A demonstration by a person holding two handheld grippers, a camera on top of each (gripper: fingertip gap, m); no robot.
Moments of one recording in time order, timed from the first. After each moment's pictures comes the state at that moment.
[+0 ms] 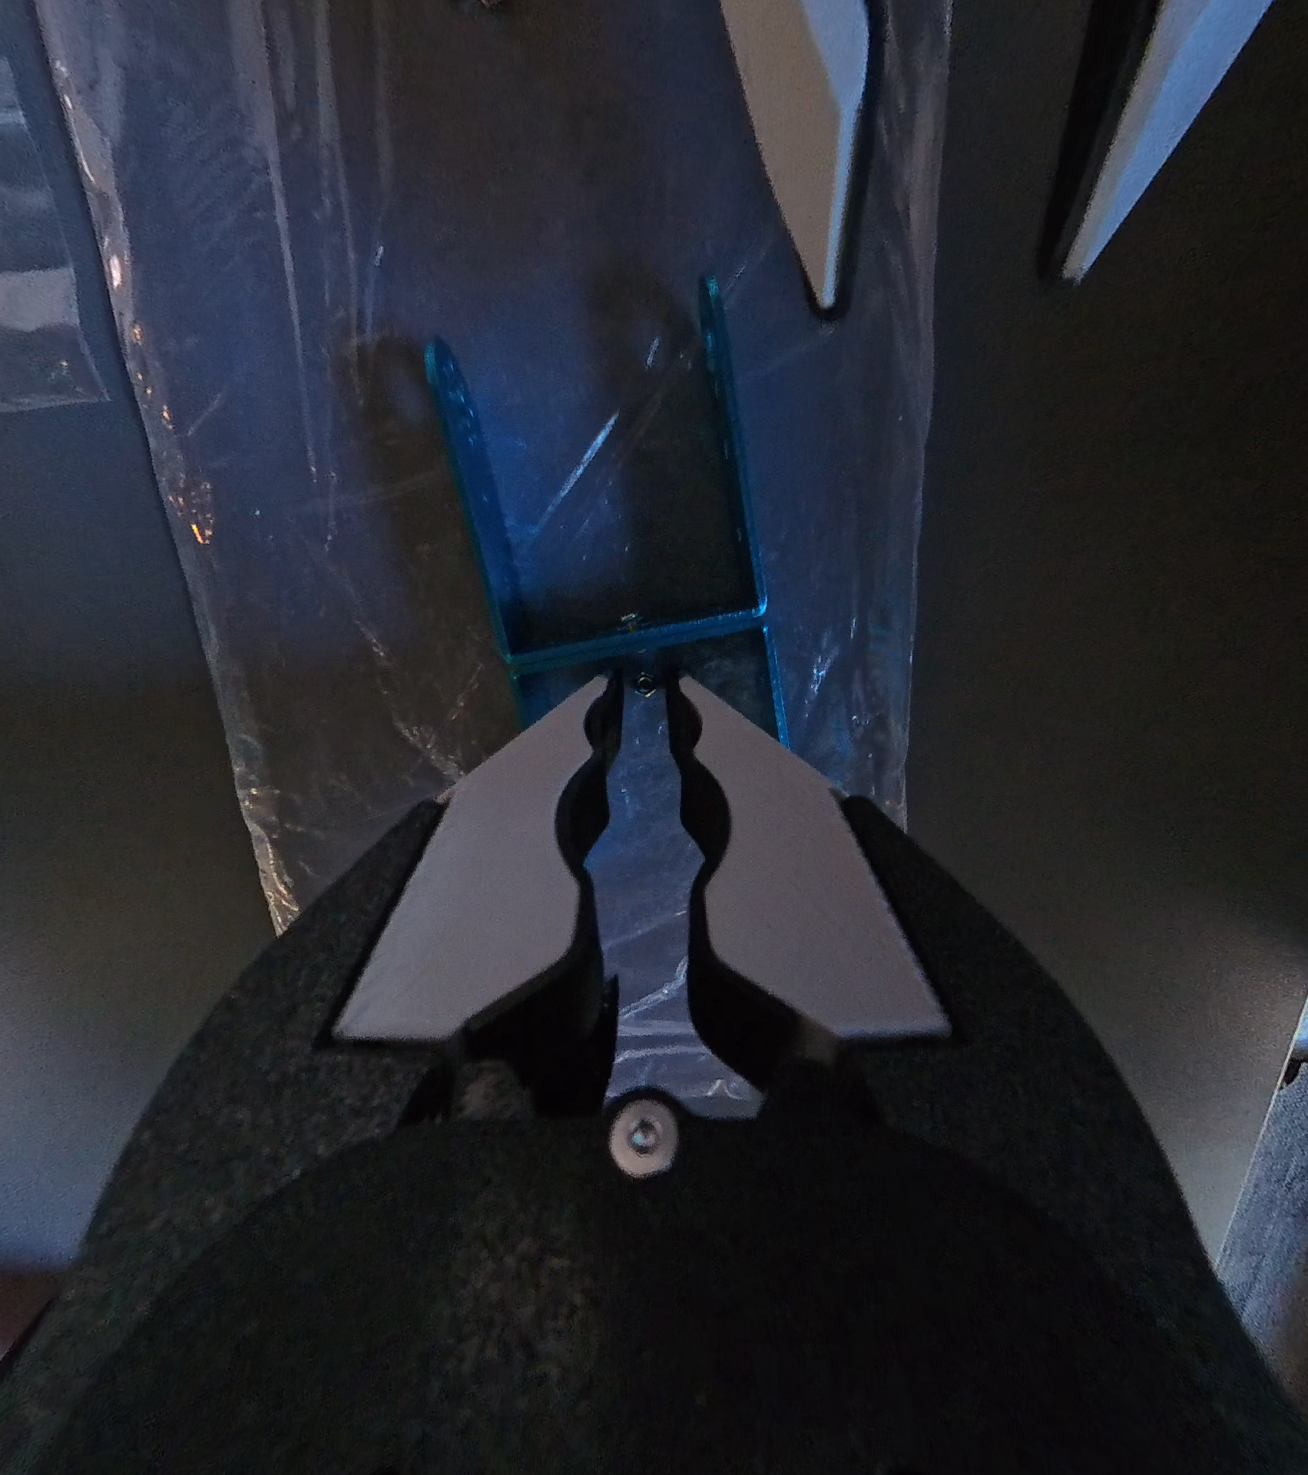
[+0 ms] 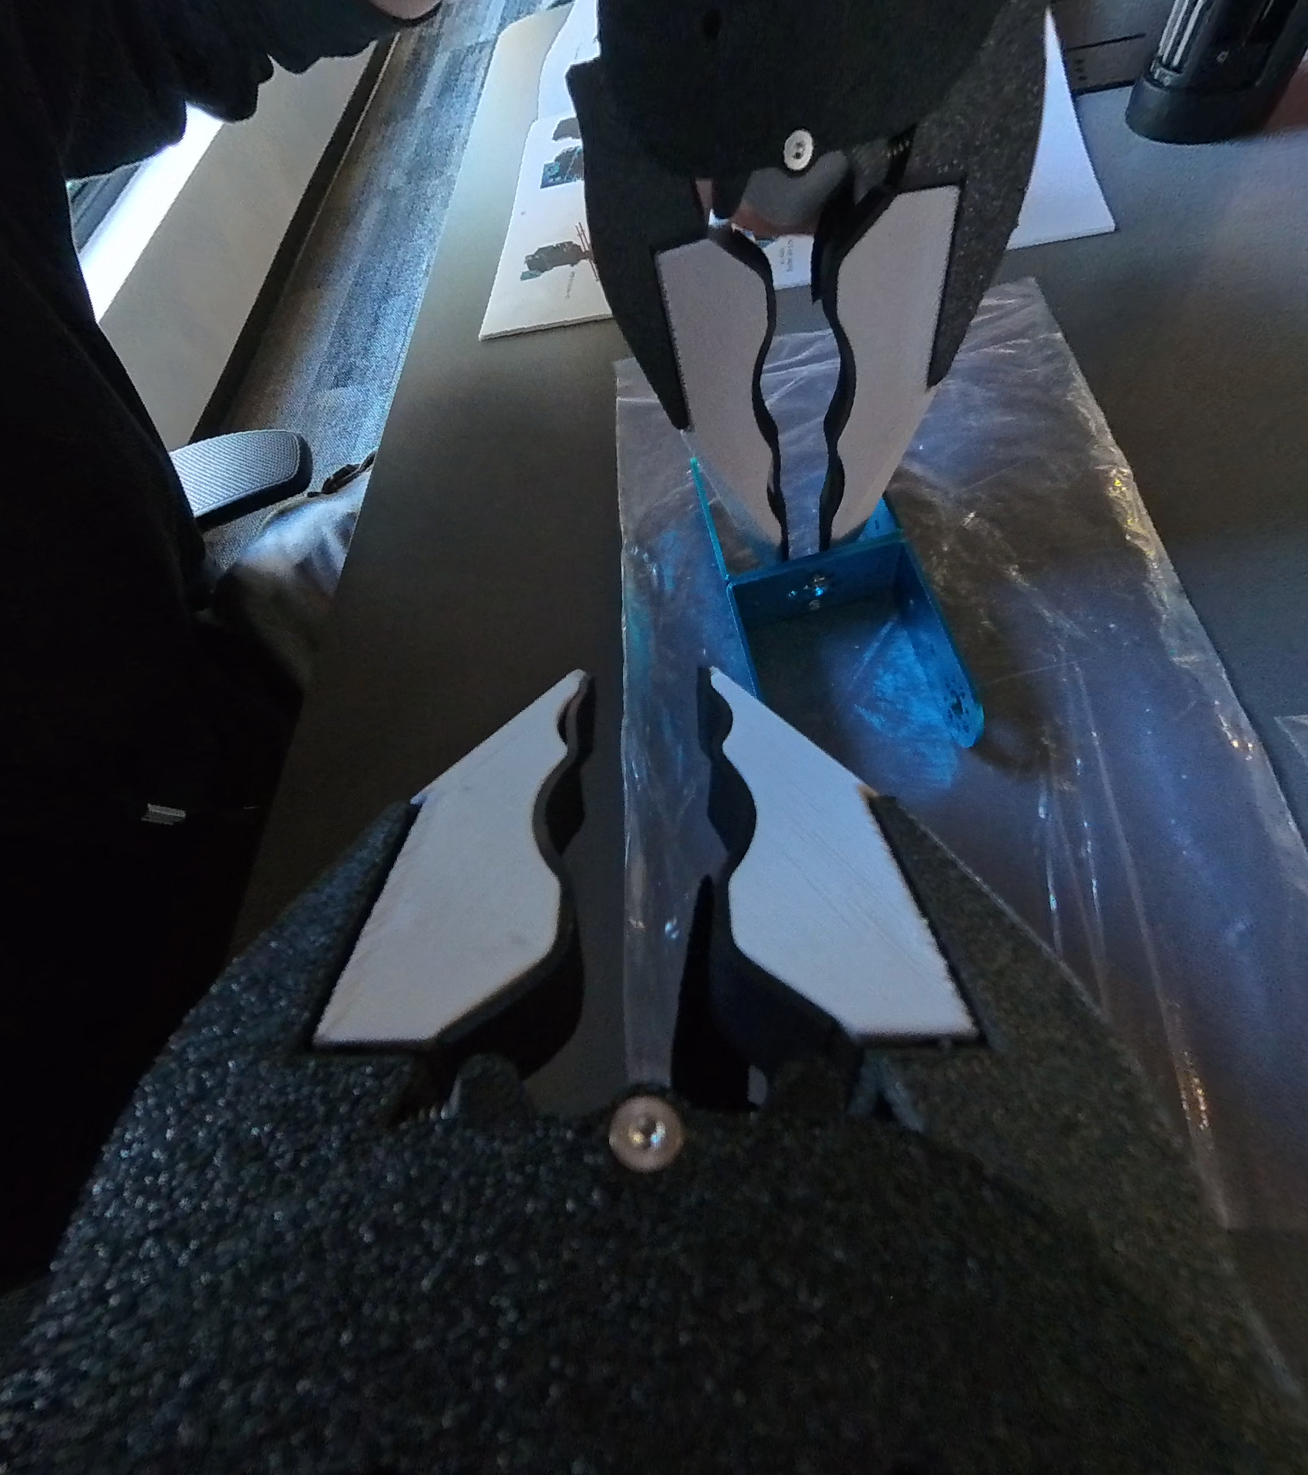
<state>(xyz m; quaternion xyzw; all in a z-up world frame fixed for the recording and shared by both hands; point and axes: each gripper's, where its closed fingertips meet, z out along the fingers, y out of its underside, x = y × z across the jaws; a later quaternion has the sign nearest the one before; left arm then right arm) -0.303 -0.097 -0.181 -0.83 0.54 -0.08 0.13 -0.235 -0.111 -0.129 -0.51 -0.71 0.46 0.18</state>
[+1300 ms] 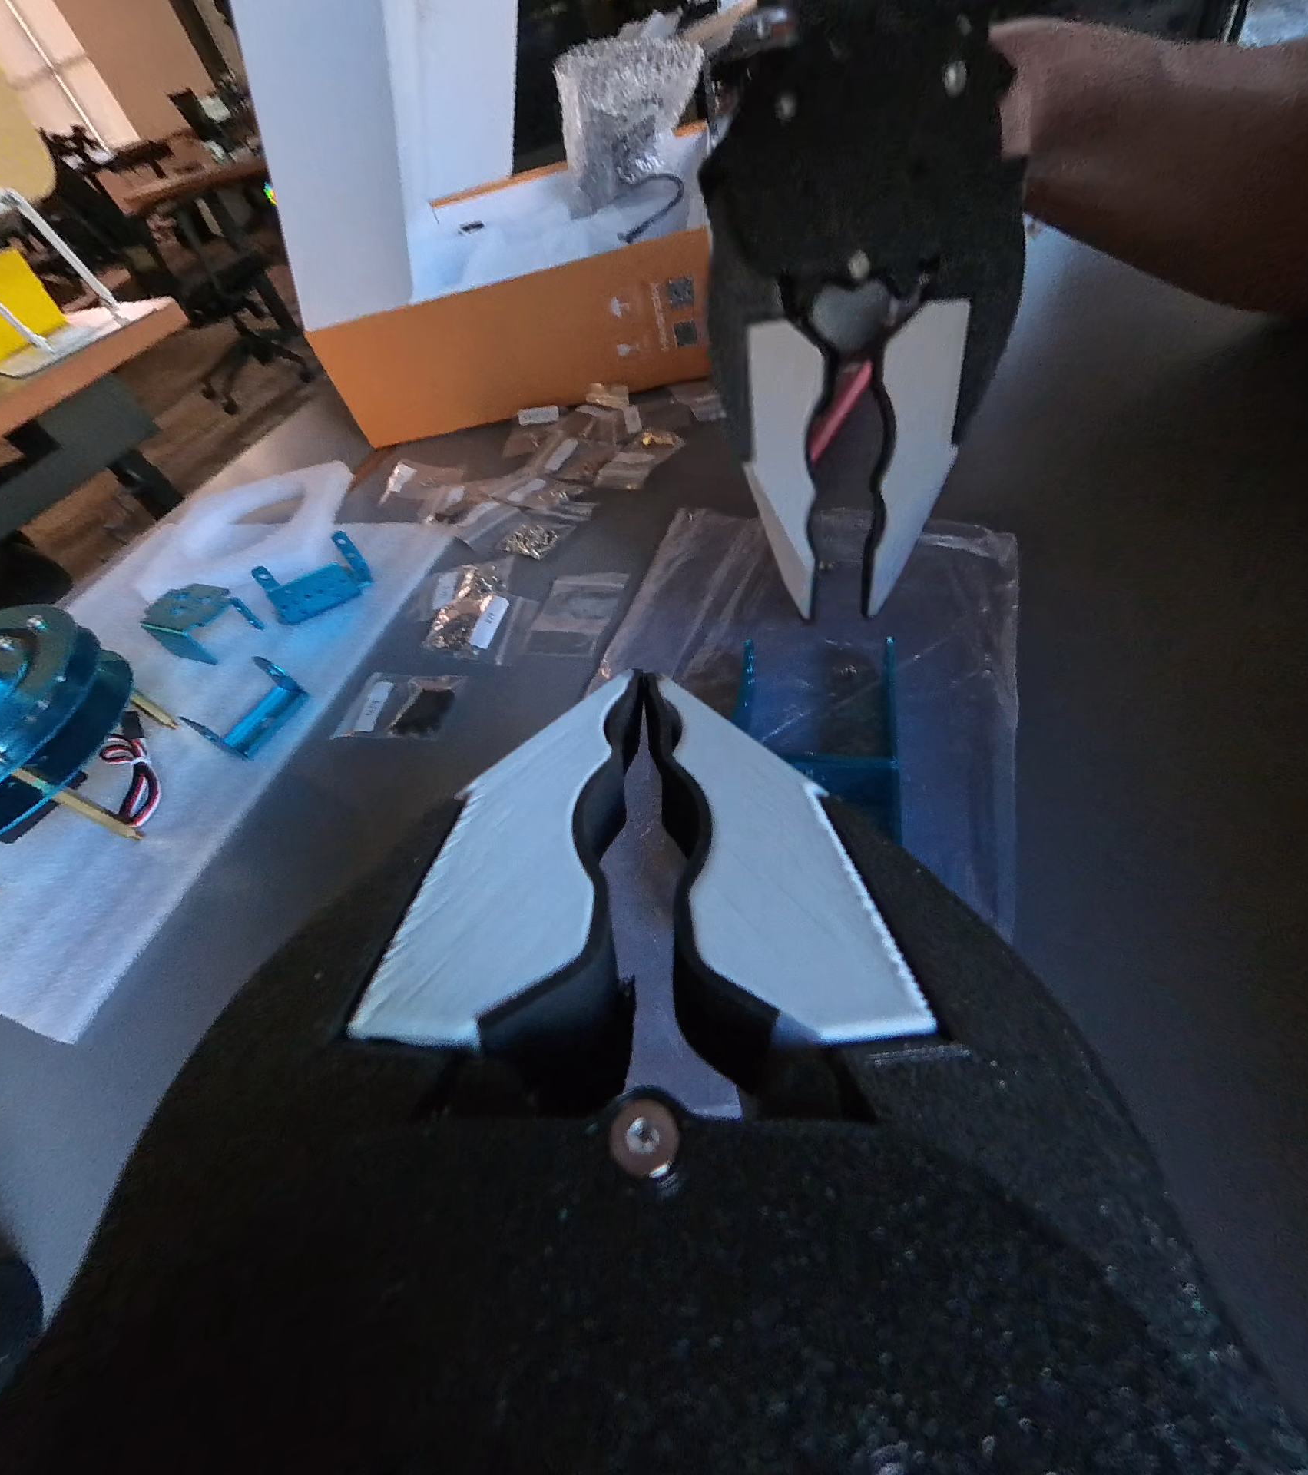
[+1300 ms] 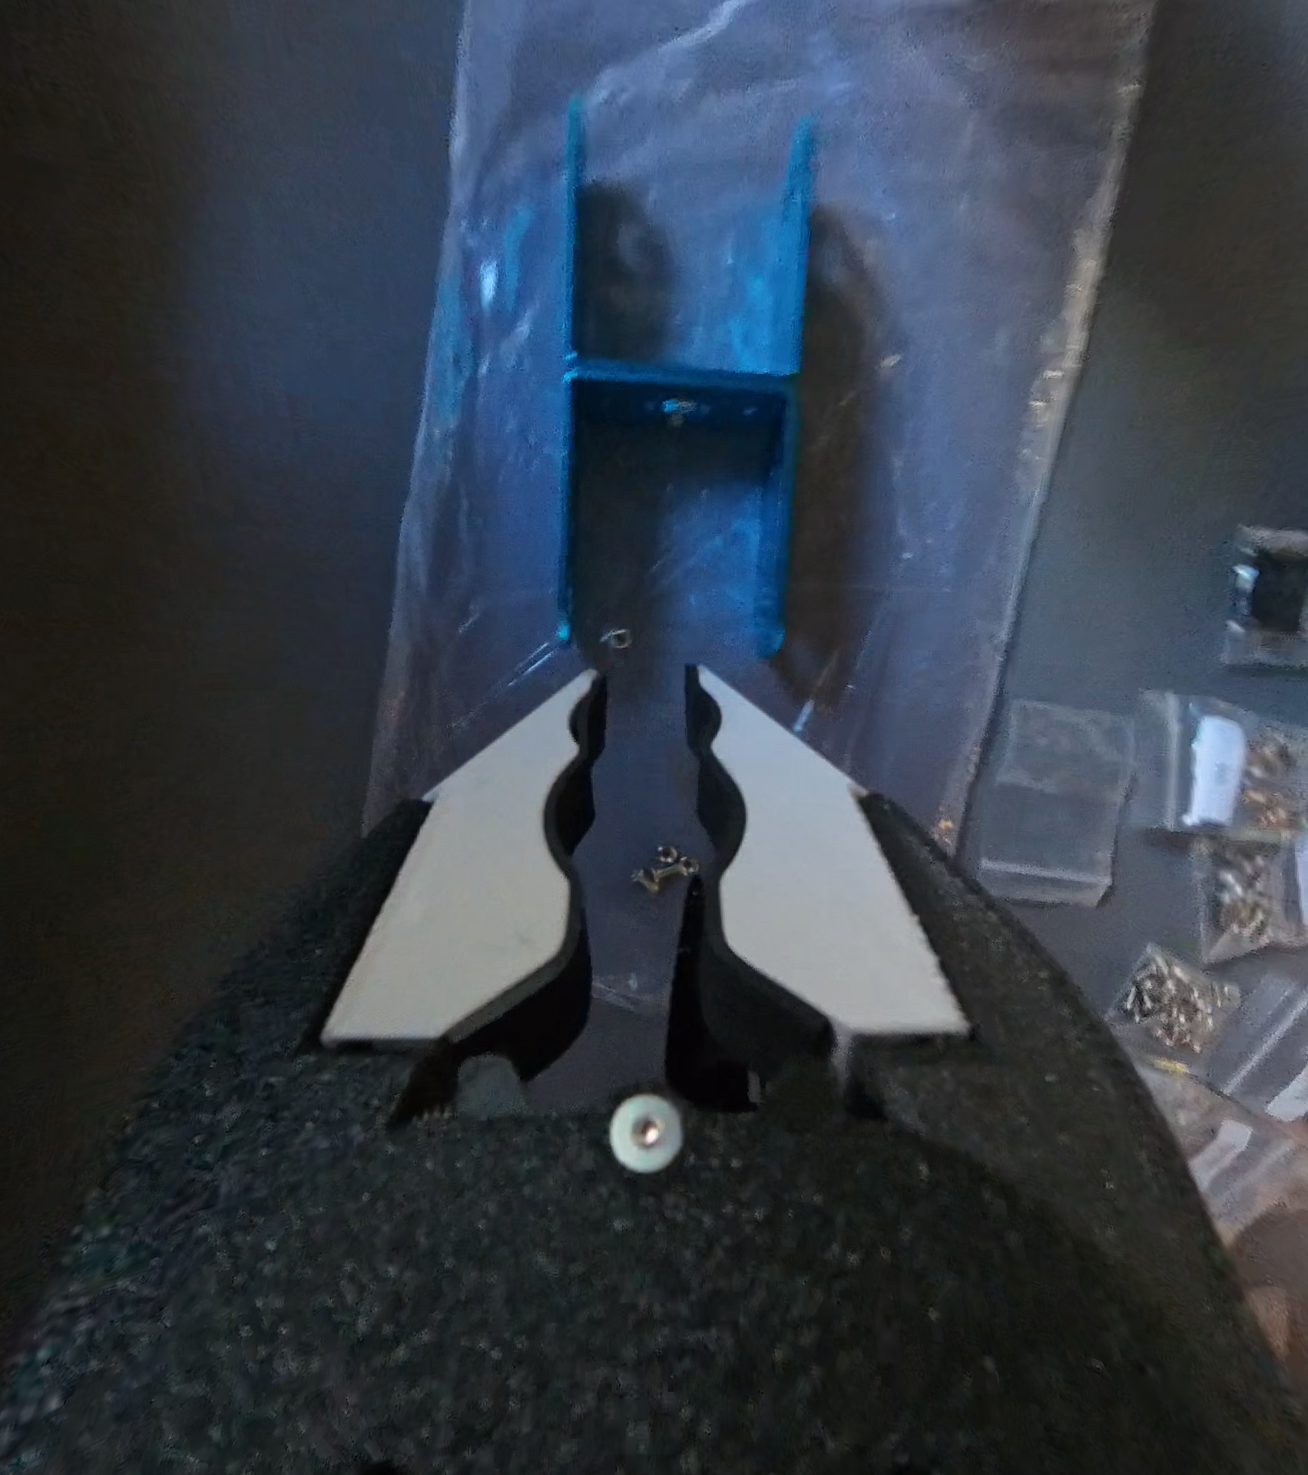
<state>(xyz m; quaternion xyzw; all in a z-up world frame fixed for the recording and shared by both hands) -0.331 -0.071 -0.087 -0.72 0.36 -0.14 0.57 -0.238 -0.057 -0.158 -0.43 -0.87 0.19 0.13</state>
